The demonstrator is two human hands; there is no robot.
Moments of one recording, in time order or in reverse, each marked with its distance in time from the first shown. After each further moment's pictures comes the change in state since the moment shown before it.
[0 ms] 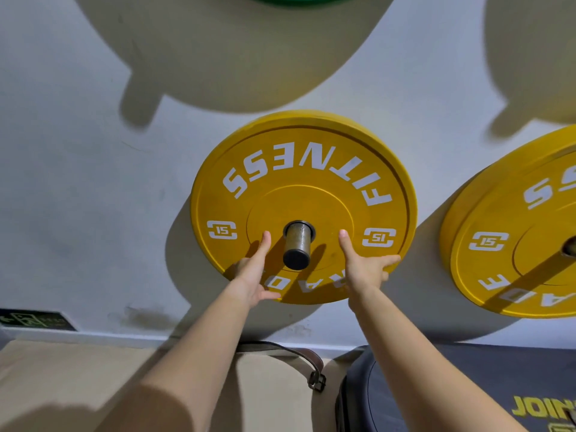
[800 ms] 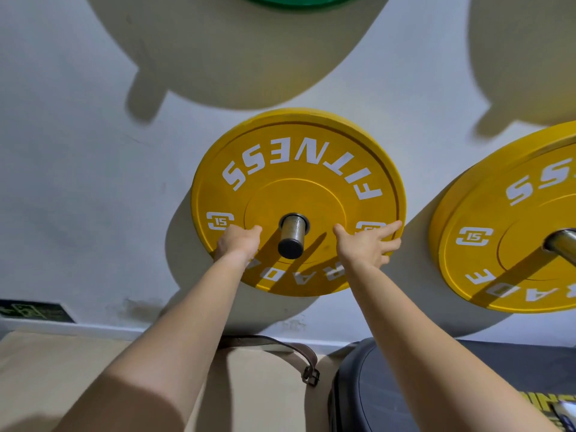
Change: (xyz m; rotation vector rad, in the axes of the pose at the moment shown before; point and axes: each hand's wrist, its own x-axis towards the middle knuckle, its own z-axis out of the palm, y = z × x) left_hand -0.014 0.035 0.003 0.688 0.406 0.276; right_hand -0.010 -0.035 -0.005 -0.359 0.132 -0.210
